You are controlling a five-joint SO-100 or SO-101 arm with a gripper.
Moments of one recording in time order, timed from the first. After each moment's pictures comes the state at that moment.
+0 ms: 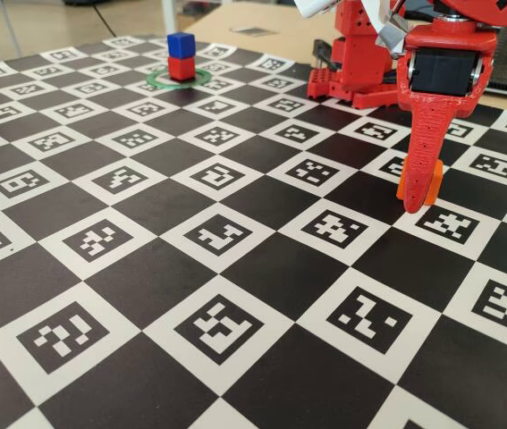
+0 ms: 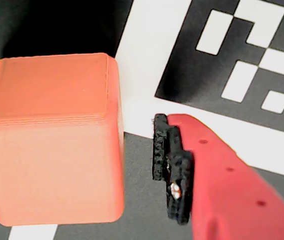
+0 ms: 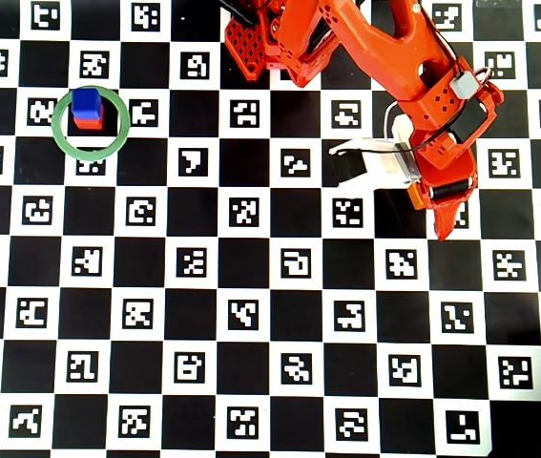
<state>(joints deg) -44.2 87.7 116.1 55.1 27.2</state>
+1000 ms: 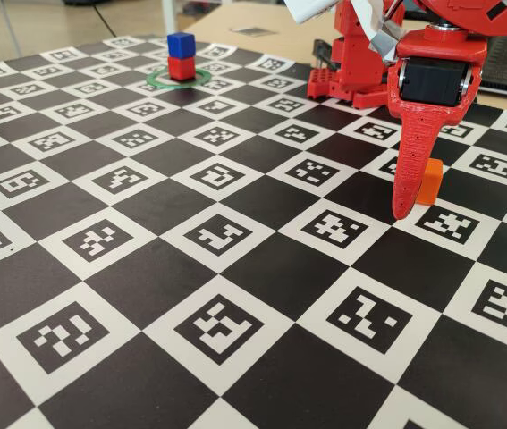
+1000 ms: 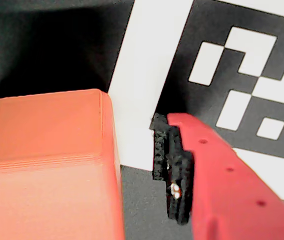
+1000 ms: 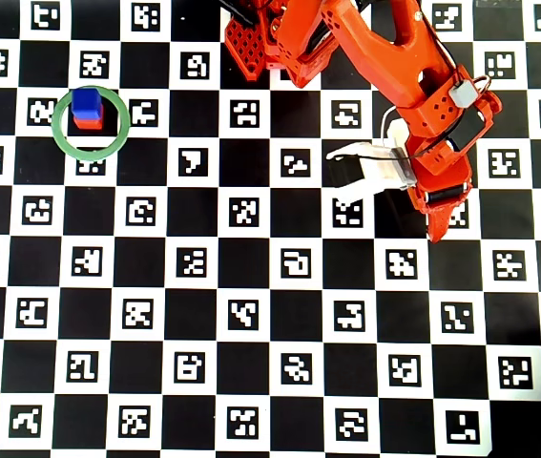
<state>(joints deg) -43.0 85.6 115.0 56.0 28.7</state>
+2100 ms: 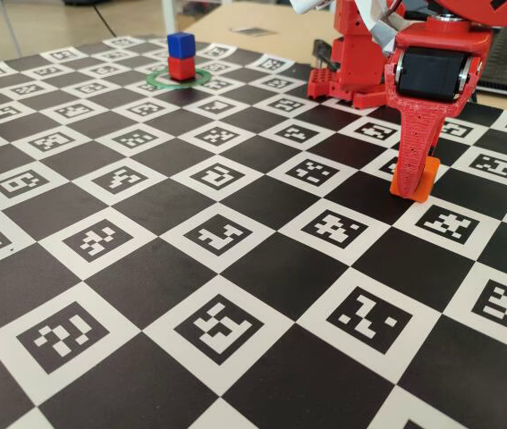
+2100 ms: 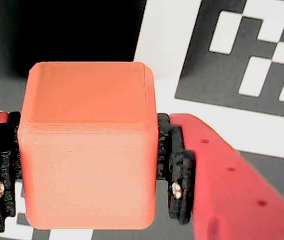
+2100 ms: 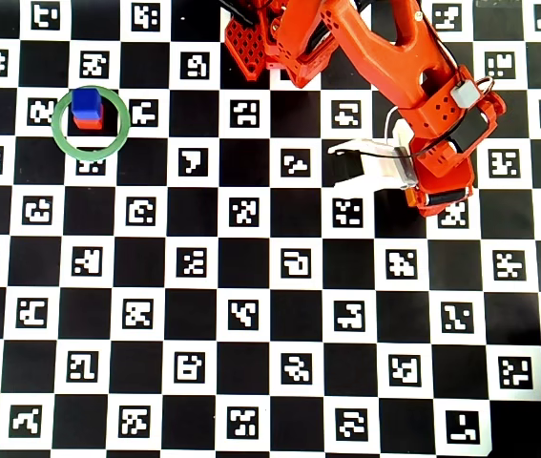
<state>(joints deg) -42.5 85.6 110.0 60.8 31.0</state>
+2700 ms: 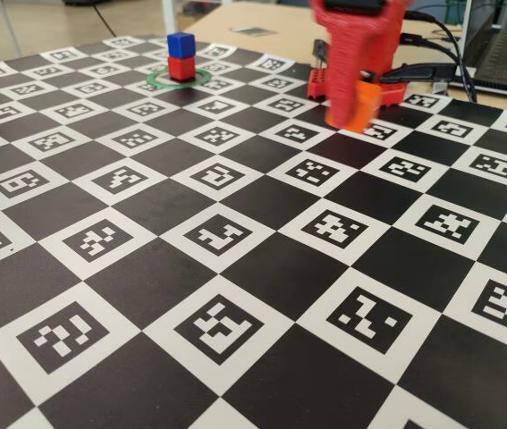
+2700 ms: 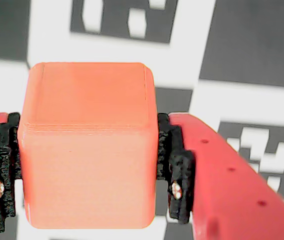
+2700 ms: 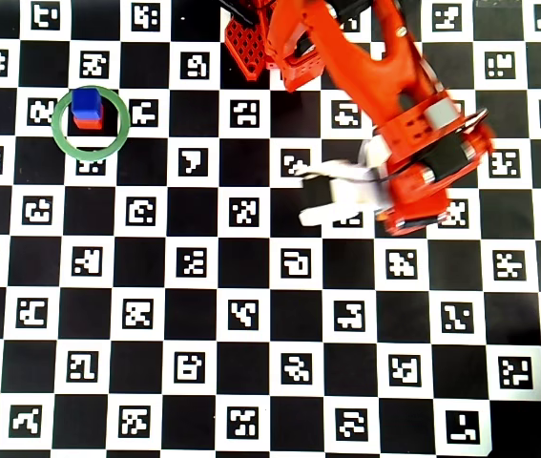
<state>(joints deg) -16.4 88.4 88.4 91.5 8.6</state>
